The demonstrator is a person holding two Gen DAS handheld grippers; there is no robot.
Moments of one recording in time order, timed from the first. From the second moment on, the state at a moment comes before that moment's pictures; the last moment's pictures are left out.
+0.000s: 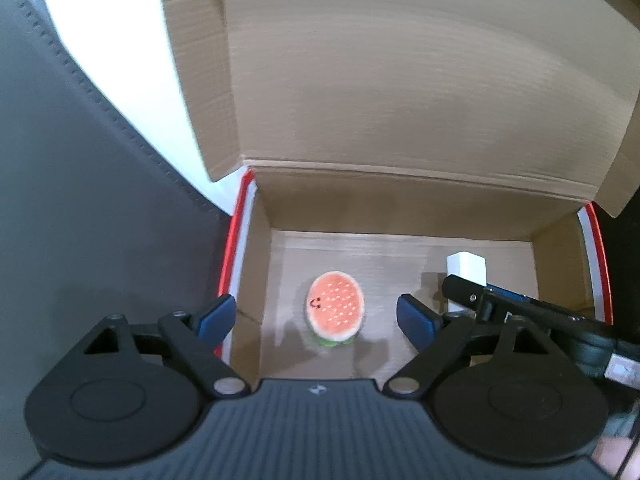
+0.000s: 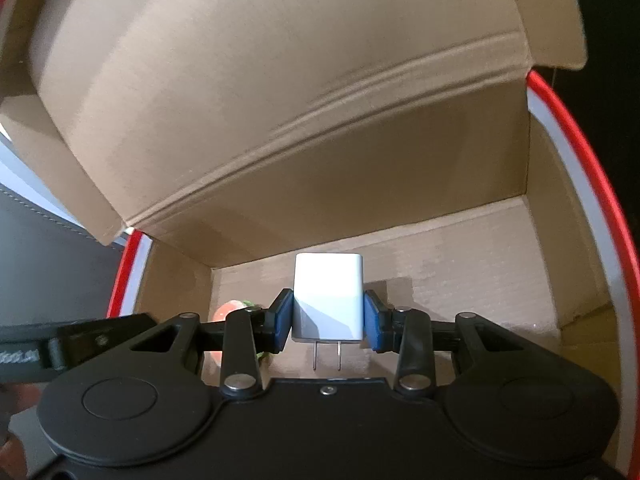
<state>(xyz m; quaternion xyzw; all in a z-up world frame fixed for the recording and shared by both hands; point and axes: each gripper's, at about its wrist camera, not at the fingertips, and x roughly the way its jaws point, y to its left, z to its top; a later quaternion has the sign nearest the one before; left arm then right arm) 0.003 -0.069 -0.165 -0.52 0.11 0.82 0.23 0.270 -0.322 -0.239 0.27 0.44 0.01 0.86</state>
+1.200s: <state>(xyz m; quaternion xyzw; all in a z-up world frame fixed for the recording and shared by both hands) 0.016 -0.109 -0.115 -0.48 0.11 0.83 0.25 0.255 -0.320 -0.188 0.29 0.42 0.07 0.86</state>
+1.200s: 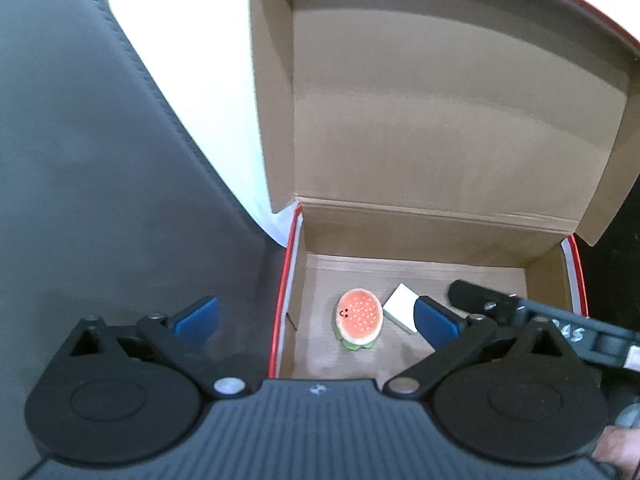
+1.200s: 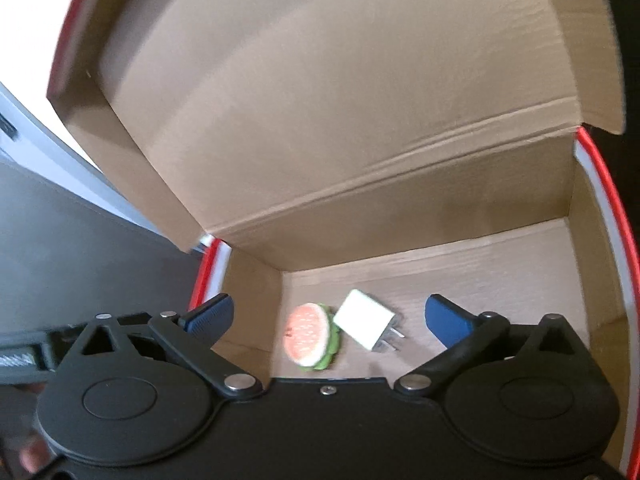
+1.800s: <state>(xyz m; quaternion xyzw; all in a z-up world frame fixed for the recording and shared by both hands) 0.045 -0.150 -0.069 -0.45 0.11 0.83 0.29 0.214 -0.323 -0.109 0.28 0.38 0.06 0.88</state>
